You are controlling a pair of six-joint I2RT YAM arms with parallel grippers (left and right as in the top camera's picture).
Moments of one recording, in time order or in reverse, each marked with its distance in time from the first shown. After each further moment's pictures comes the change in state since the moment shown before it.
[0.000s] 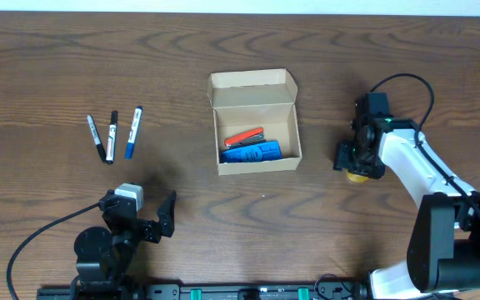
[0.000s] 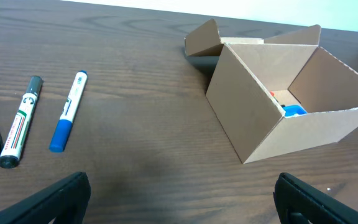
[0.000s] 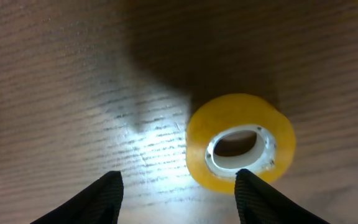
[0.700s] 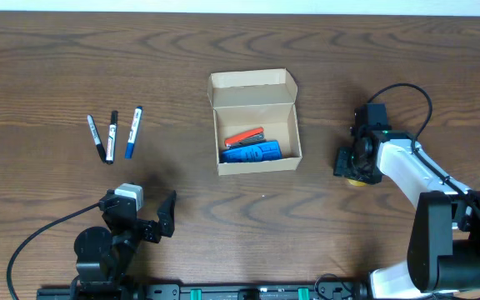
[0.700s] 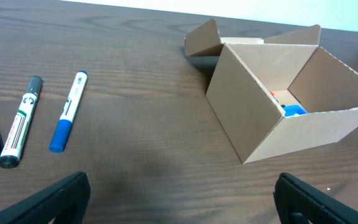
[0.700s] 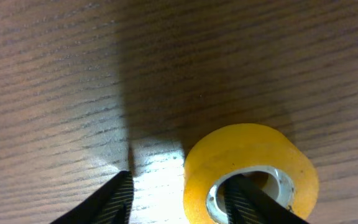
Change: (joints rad) left arm 0.000 0.000 0.000 0.000 0.000 0.000; right arm -0.010 -0.001 -0.098 0.137 -0.003 0.005
